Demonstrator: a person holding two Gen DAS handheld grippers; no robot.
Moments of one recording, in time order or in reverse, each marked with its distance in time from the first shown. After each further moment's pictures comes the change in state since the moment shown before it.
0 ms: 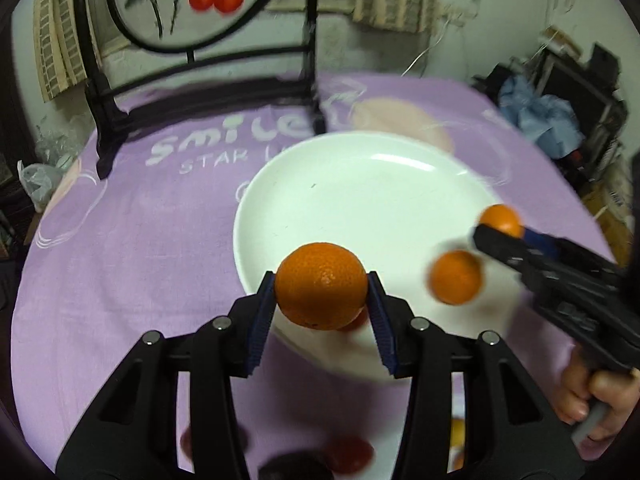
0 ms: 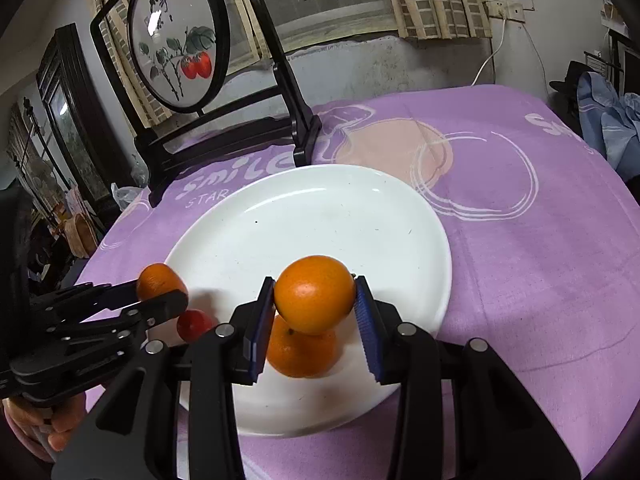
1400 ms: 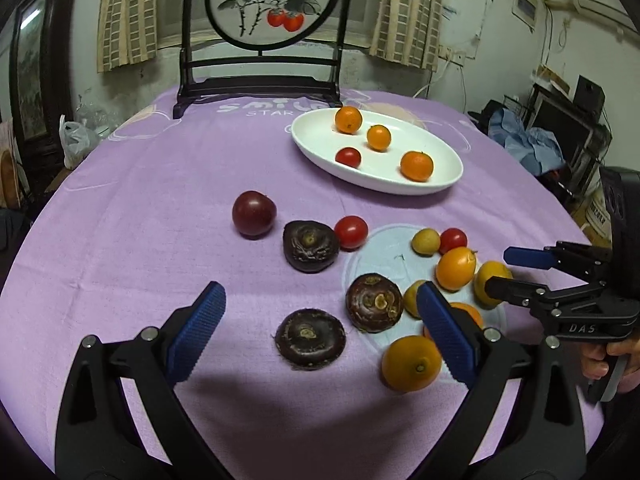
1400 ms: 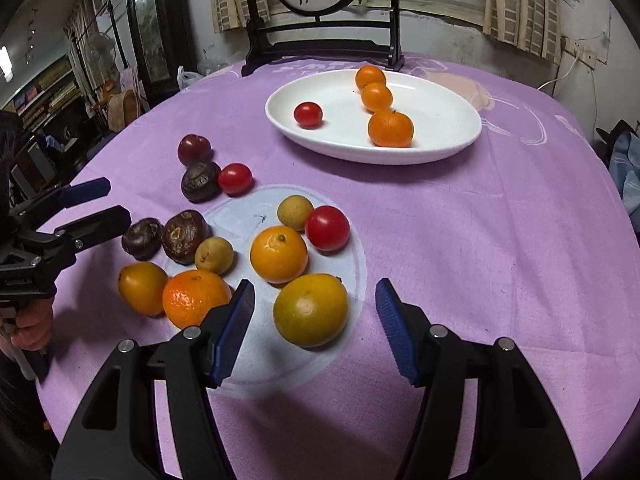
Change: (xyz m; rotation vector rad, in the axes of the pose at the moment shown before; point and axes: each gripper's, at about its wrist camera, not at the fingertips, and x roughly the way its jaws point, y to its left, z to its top) left arm -0.130 0.008 -0.181 -0.100 -0.179 -0.007; right arm -0.099 0.045 -0.138 -0.351 0.186 0.068
